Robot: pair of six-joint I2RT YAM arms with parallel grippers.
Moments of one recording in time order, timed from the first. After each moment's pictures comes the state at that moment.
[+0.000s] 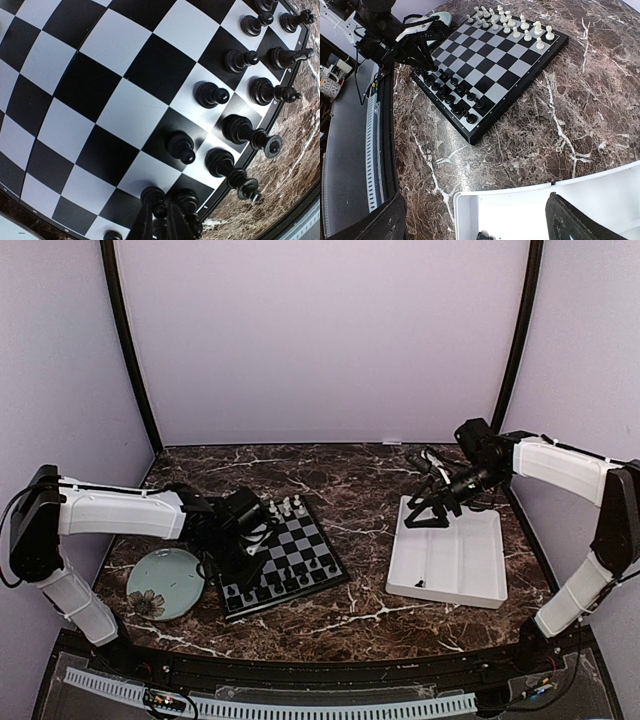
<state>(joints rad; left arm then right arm) -0.86 1.59 0.99 -0.70 0.02 -0.32 0.33 1.54 1.19 -0.83 -0.88 -0.59</state>
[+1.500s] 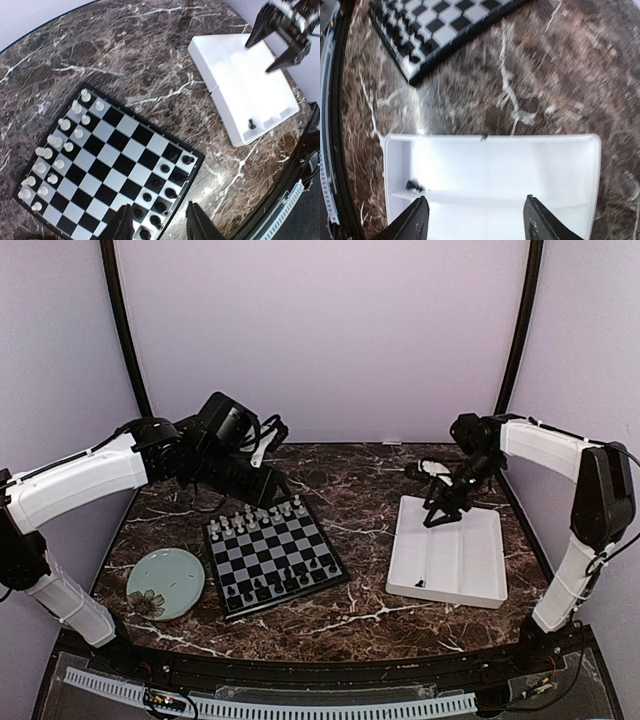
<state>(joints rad) -0.85 1.49 1.42 -0.78 -0.02 -0.30 0.27 1.75 1.47 -1.10 -0.60 -0.96</state>
